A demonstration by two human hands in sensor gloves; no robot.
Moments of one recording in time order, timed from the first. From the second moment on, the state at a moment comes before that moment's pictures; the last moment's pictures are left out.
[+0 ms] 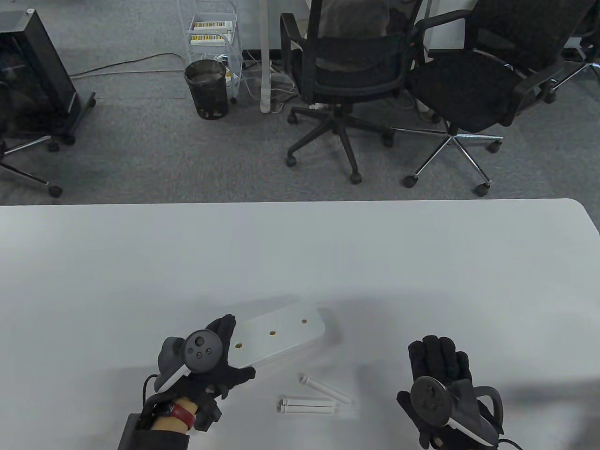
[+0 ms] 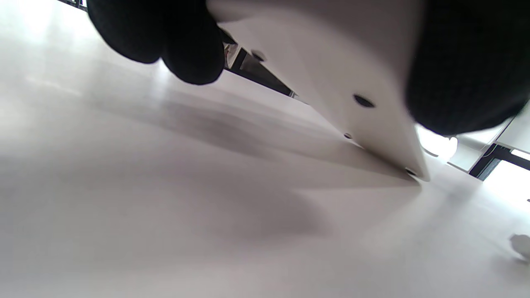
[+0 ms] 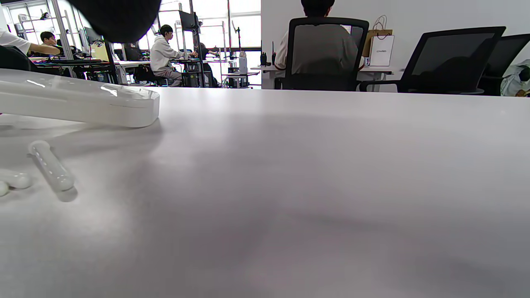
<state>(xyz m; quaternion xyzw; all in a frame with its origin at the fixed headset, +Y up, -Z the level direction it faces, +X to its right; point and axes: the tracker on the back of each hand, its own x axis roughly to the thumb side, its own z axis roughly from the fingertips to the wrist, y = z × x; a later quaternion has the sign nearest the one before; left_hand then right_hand) -0.209 -0.748 -0.307 -0.05 -0.11 0.19 0.97 0.212 -0.699 -0.222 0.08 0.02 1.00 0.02</state>
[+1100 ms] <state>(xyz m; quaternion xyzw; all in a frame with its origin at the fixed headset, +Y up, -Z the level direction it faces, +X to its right) -0.208 -0.778 -0.313 -0.17 -0.07 0.13 0.97 0.210 -0.705 -0.223 0.09 0.05 1.00 0.01</state>
